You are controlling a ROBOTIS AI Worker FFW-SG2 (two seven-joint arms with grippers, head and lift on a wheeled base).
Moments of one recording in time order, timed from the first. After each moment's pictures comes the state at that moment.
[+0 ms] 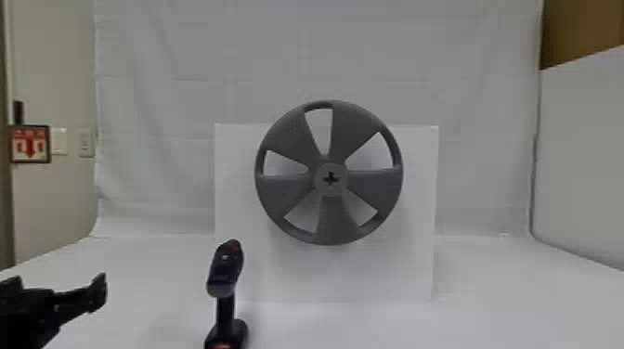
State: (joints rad) left arm -0.30 0.12 0.31 -2.24 0.13 0.87 -0.19; right arm -0.43 -0.34 -0.61 -2.28 0.13 1.22 1.05
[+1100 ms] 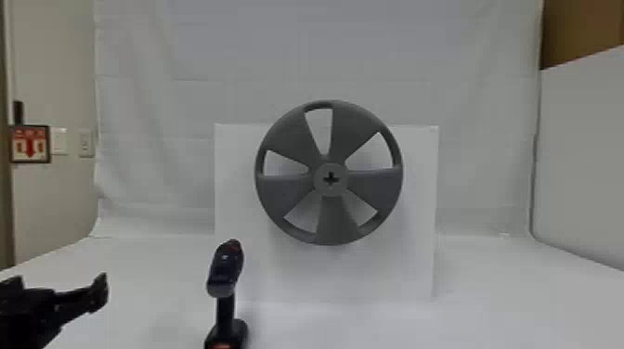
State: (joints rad) left arm -0.30 0.12 0.30 -2.24 0.12 0.87 -0.19; right arm -0.43 -0.35 -0.60 -2.28 0.13 1.22 1.05
